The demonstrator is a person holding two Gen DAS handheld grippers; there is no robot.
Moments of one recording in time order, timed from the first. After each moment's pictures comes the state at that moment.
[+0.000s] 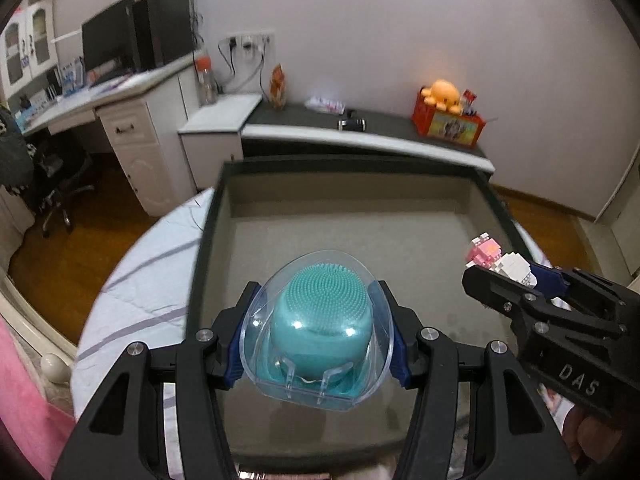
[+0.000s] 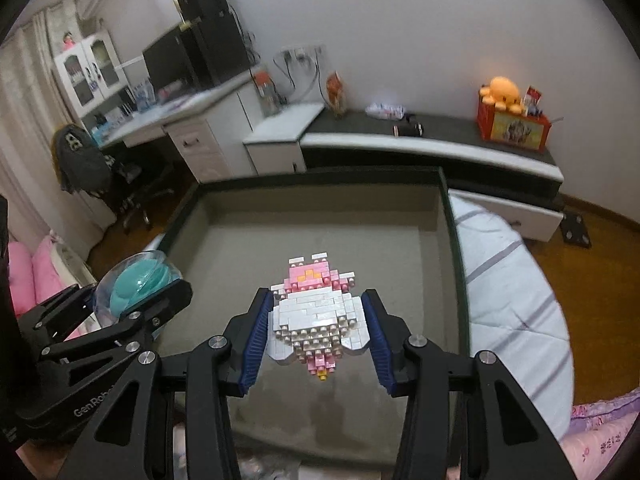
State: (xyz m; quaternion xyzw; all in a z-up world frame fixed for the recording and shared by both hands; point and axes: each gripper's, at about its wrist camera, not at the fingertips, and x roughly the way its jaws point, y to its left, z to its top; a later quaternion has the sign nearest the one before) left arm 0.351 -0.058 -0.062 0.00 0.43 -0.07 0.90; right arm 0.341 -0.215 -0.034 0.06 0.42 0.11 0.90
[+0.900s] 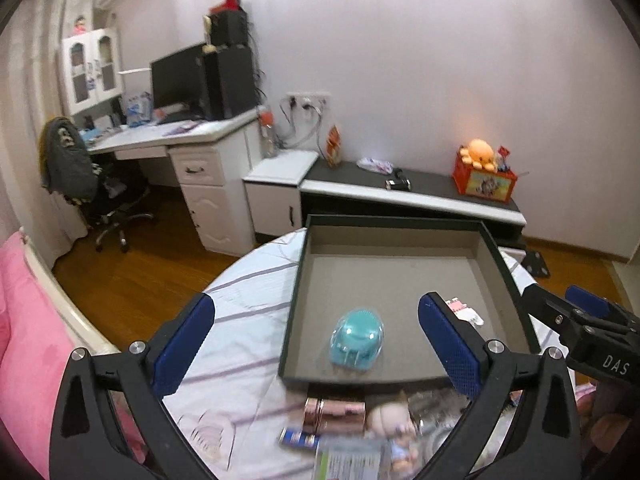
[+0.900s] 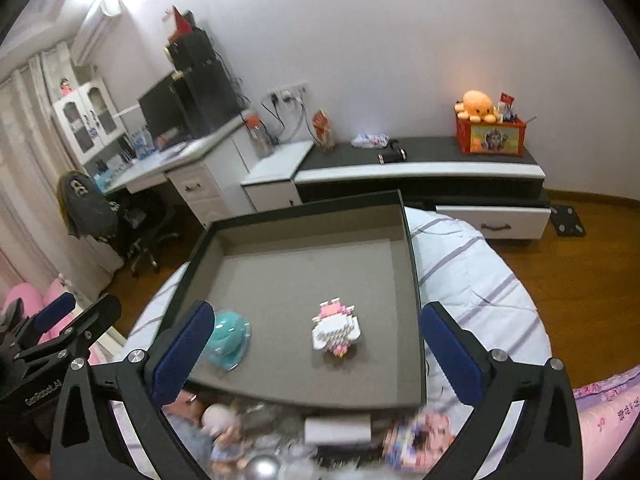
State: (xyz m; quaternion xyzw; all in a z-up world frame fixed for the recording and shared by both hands) left arm 0.235 -0.033 0.025 0.00 0.31 0.04 0.95; right arm 0.262 -0.251 0.014 0.11 0.34 0.10 0.93
